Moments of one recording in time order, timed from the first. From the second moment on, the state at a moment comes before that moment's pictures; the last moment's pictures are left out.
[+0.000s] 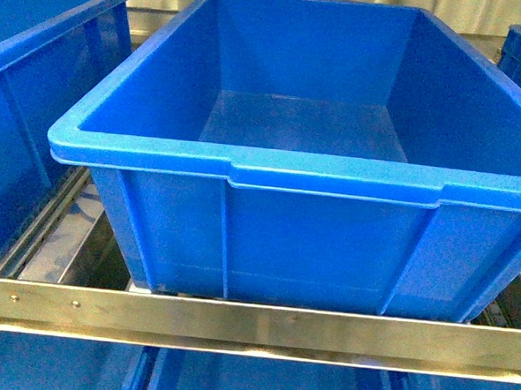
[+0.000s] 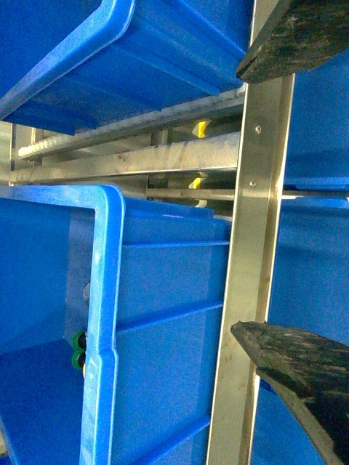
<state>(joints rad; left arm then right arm) 0.00 0.02 0.02 0.00 0.00 -0.01 -0.31 1.50 1.15 0.48 0.22 0.32</state>
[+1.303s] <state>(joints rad) 0.00 0.02 0.02 0.00 0.00 -0.01 -0.41 1.41 1.03 0.35 -0.04 0.35</state>
